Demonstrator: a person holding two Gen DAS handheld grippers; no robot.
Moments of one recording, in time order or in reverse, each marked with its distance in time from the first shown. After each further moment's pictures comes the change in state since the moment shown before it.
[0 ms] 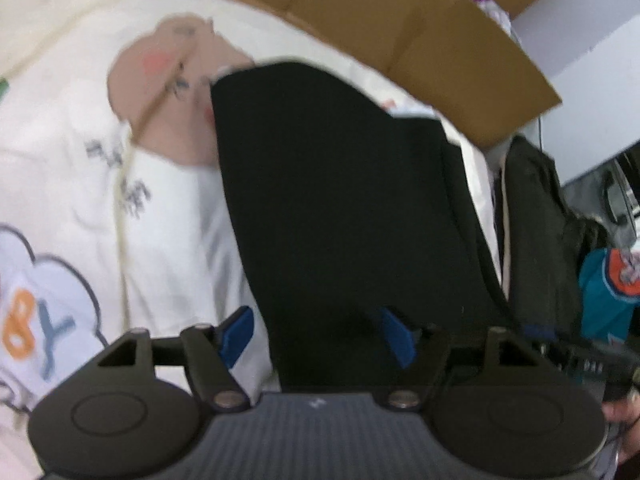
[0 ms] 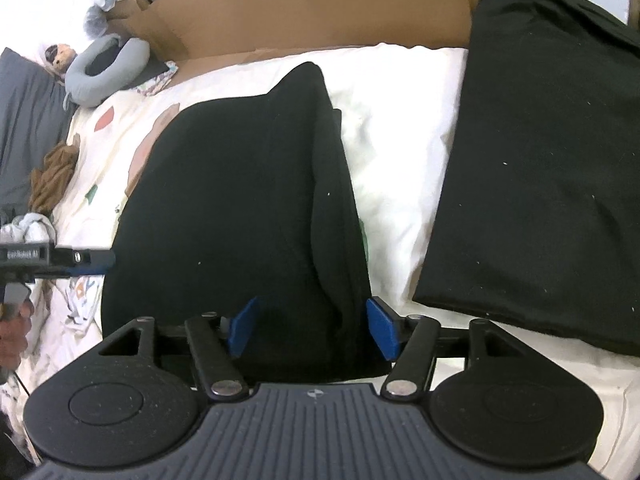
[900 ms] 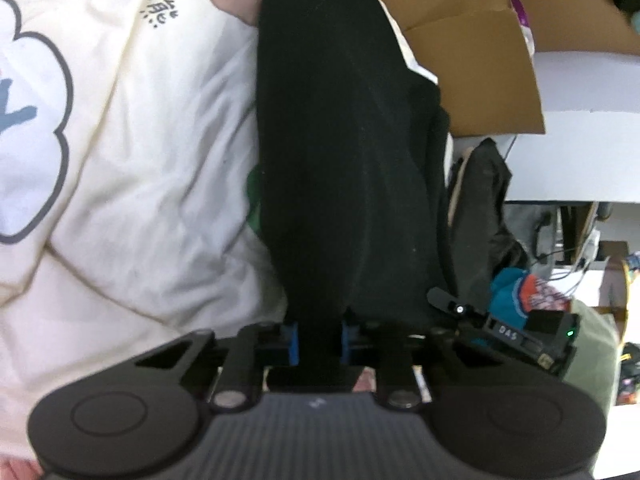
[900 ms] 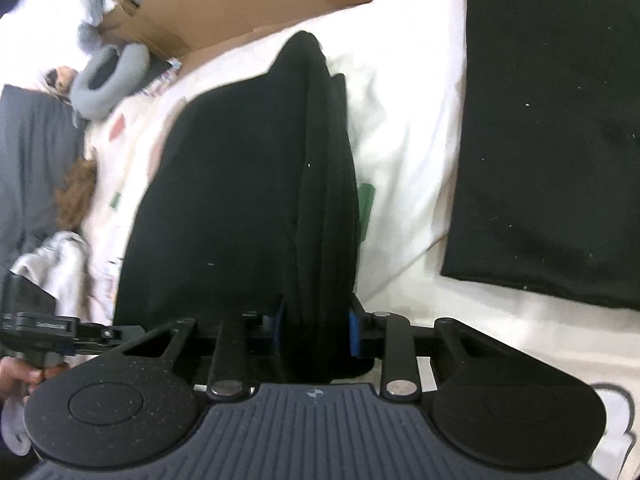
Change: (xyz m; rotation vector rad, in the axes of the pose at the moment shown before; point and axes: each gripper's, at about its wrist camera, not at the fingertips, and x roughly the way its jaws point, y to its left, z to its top) left arm 0.008 0.050 -0.031 -0.340 0.198 -0.328; right arm 0.016 -0.020 0.004 0.161 0.105 0.165
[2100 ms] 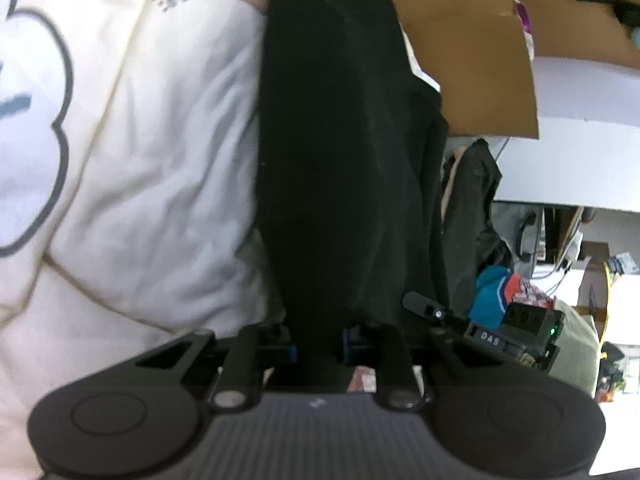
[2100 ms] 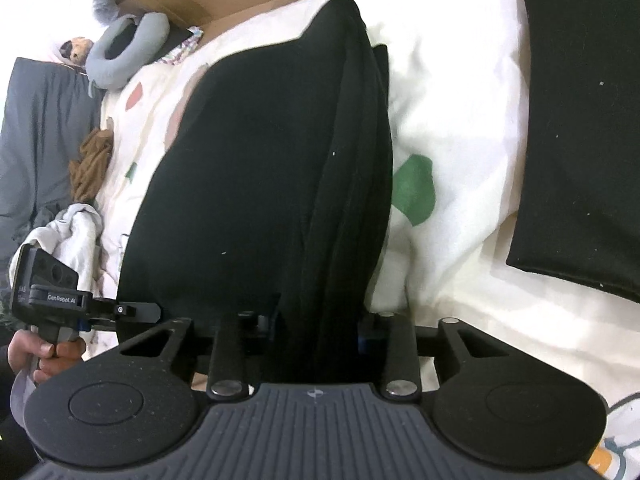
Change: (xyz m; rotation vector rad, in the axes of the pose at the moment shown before) left arm 0.001 0.019 0.012 -0.009 0.043 -0.051; right arm 0.024 0.014 0.000 -0.059 0.079 0.044
